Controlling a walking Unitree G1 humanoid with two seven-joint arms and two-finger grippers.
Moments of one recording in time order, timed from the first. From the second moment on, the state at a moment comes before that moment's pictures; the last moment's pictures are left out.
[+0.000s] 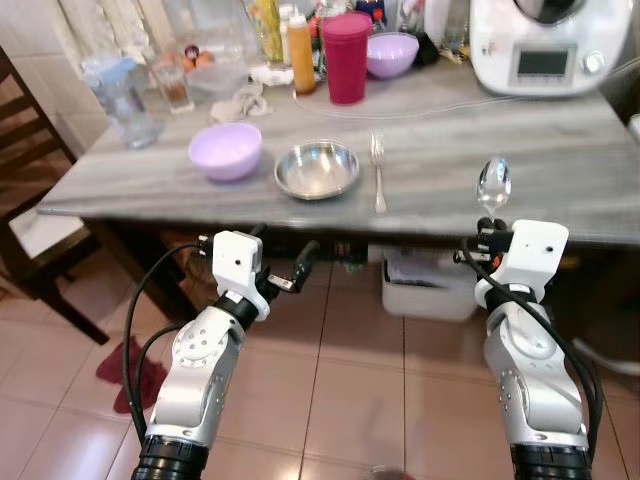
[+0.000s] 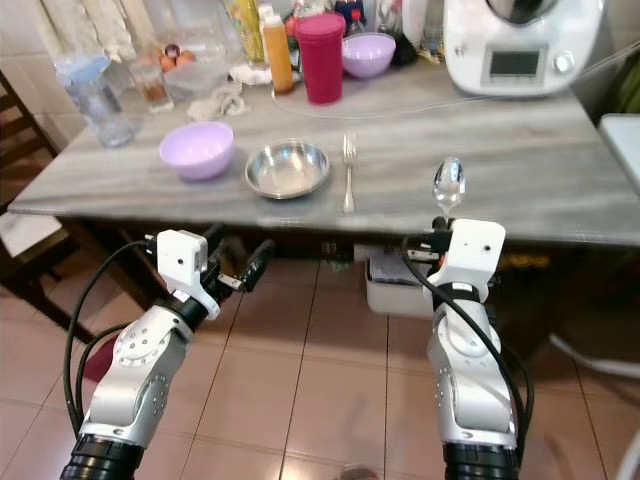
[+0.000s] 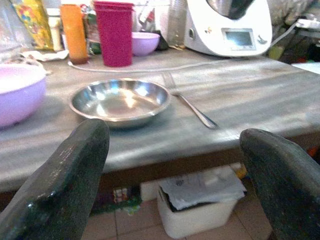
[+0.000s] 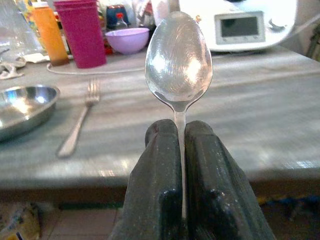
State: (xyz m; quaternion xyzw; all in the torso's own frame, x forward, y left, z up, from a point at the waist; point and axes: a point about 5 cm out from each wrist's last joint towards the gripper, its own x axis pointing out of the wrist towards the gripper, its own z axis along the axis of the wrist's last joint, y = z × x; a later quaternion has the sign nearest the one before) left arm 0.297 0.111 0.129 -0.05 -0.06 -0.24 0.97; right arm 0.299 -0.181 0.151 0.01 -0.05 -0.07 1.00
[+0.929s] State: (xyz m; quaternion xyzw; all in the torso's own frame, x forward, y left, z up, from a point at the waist) left arm 0.291 0.123 0.127 -0.04 -0.06 -0.21 0.97; right arm 0.301 -0.168 0.151 0.02 -0.05 -0.05 1.00
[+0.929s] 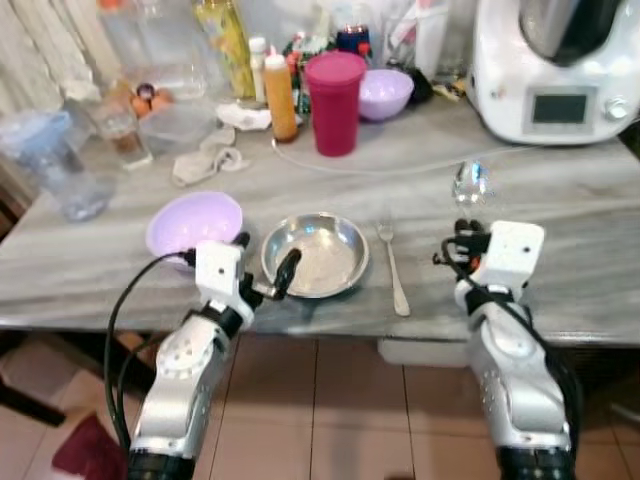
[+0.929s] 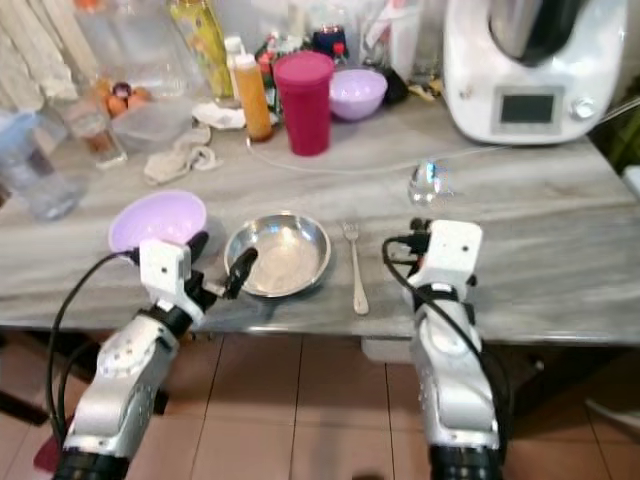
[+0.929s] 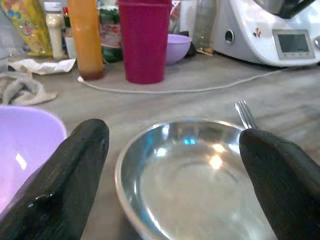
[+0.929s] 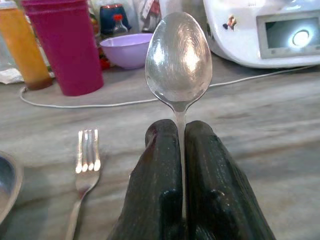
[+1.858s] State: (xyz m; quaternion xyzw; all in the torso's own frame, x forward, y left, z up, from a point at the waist) left arm 0.261 0.121 0.120 0.02 -0.05 -0.38 0.93; right arm 0.299 -0.169 0.132 0.03 0.02 -0.07 1.00
